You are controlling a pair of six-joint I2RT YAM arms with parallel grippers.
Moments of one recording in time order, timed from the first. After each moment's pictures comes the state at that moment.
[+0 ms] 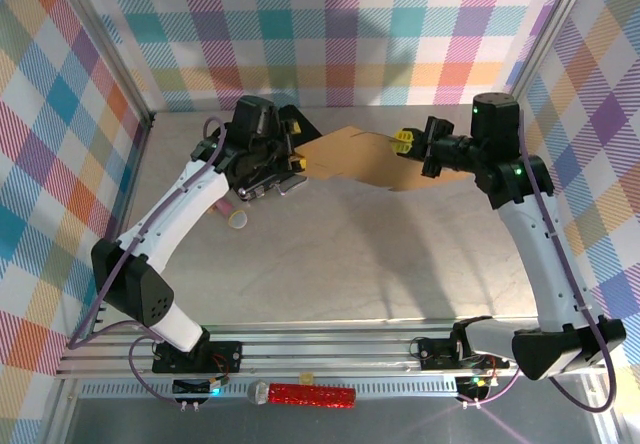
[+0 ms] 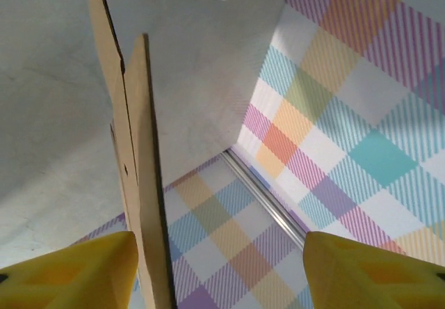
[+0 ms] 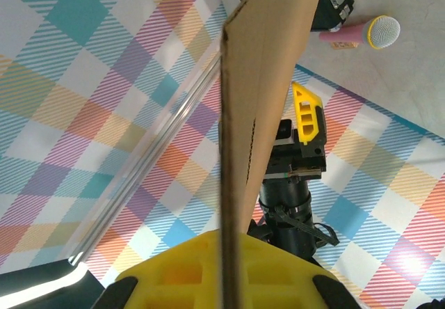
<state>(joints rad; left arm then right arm) -0.48 1.58 1.57 -0.64 0.15 -2.09 0.24 1.23 1.50 -0.74 -0.66 2.10</state>
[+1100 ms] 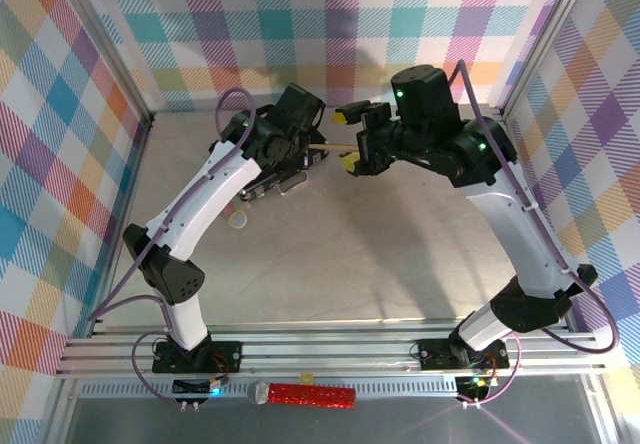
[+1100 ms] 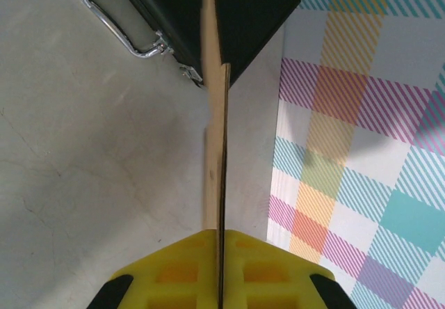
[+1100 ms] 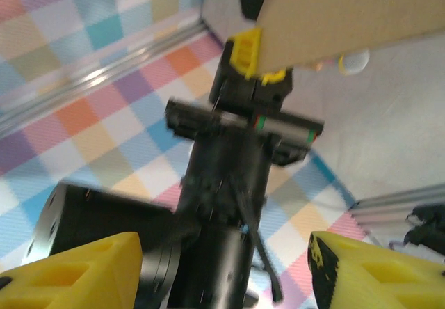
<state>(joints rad) -0.70 1.80 2.08 -1.19 -0.37 -2.09 0.72 1.55 2.13 -1.13 -0.18 1.79</state>
